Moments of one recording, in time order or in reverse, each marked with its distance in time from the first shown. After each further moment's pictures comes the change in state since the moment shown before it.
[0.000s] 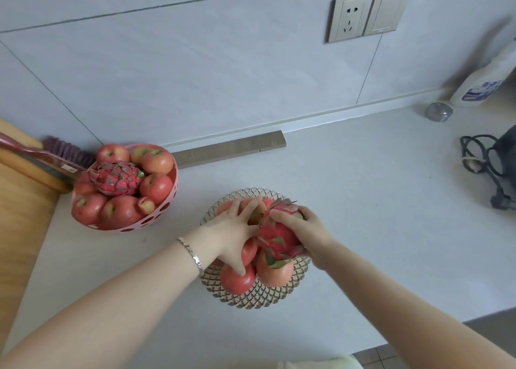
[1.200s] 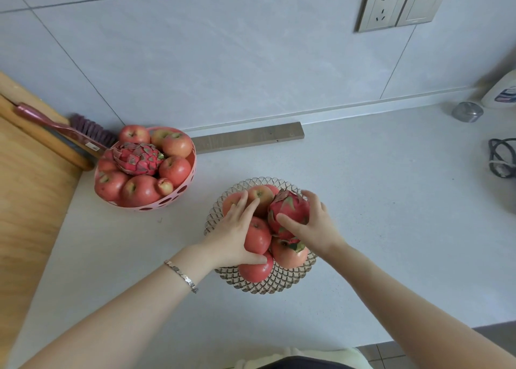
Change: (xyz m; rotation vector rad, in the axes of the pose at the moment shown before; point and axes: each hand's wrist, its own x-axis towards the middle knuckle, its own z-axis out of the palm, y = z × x) left_hand -0.027 0.001 0.050 -0.642 0.269 -0.168; right_hand 0.003 0.020 0.008 -0.542 0.027 -0.356
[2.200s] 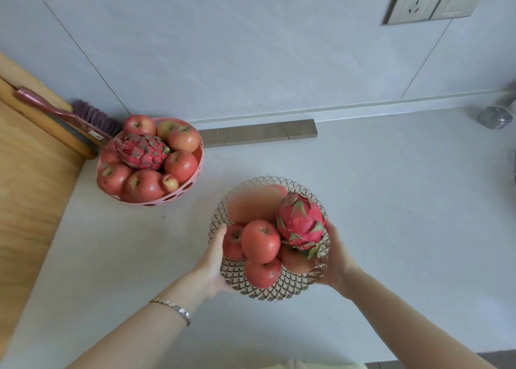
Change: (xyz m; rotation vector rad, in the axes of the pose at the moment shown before) left_hand -0.006 -0.033 0.037 -1.557 0.069 -0.927; right_hand 0.010 0.042 0.011 0.629 -0.185 0.627
